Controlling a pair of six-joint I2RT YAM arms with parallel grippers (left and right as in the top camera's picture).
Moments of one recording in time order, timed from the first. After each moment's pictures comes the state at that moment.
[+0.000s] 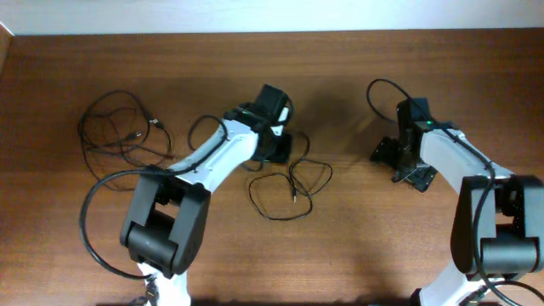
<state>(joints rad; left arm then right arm) -0.49 1.98 1.40 -0.69 0.13 -0.29 0.00 1.86 1.11 -0.71 0.07 0.65</state>
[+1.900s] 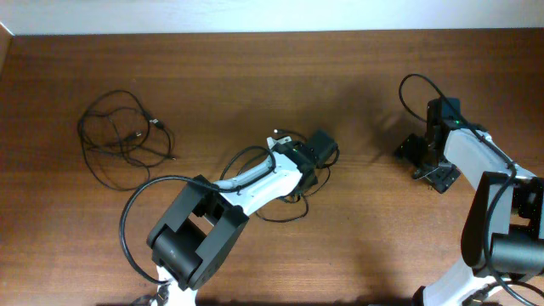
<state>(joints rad) -0.75 2.01 1.31 -0.69 -0.22 -1.10 -0.14 1.87 1.12 -0.69 0.08 0.65</state>
